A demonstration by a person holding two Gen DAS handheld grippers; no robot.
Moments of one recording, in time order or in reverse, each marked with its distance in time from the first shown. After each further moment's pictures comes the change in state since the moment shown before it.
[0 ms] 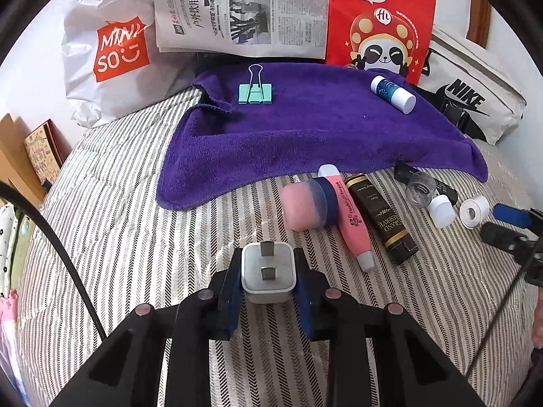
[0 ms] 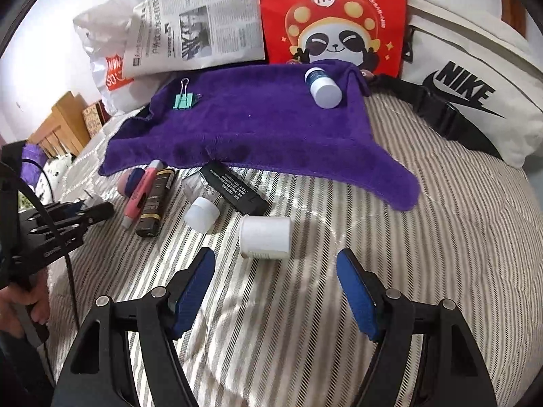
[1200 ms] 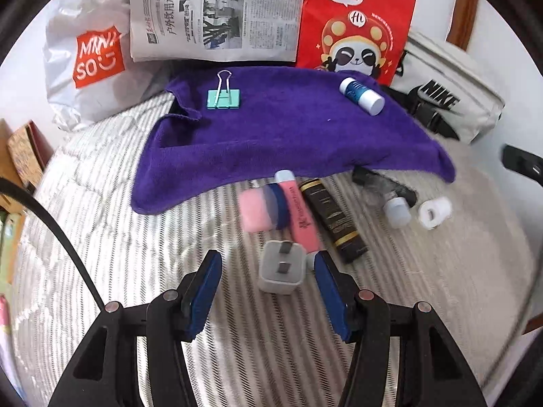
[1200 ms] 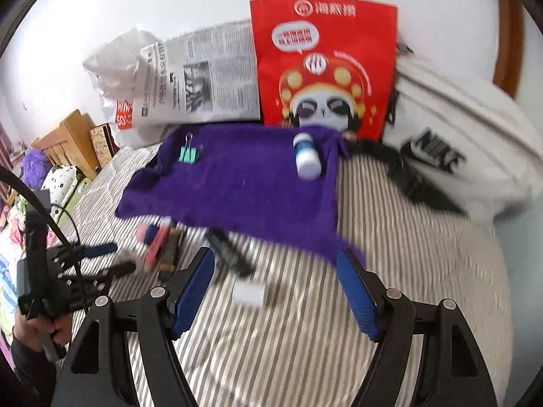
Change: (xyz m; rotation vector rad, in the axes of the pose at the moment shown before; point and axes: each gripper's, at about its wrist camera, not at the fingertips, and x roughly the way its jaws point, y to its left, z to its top) left arm -0.014 -0.019 0.006 0.025 0.034 -0.092; right arm -0.077 -0.018 0.040 -0.012 -0.097 -0.001
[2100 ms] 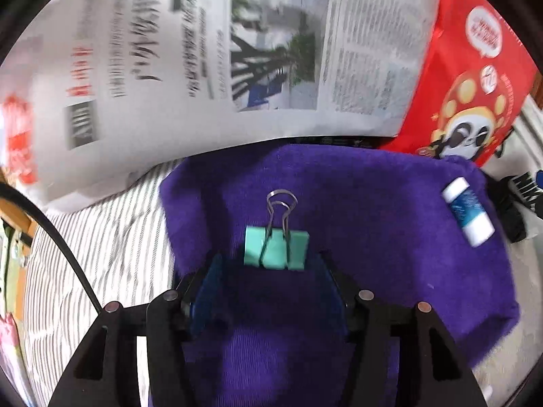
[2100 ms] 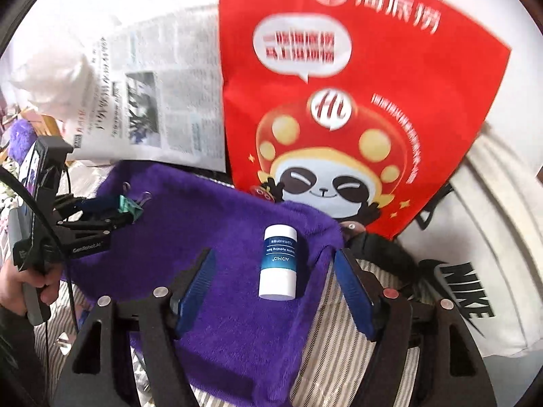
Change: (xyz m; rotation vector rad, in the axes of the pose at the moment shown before) left arm 0.115 0.024 0.177 -0.120 0.032 0.079; right arm 0.125 -0.017 0.161 -0.194 0.034 -0.037
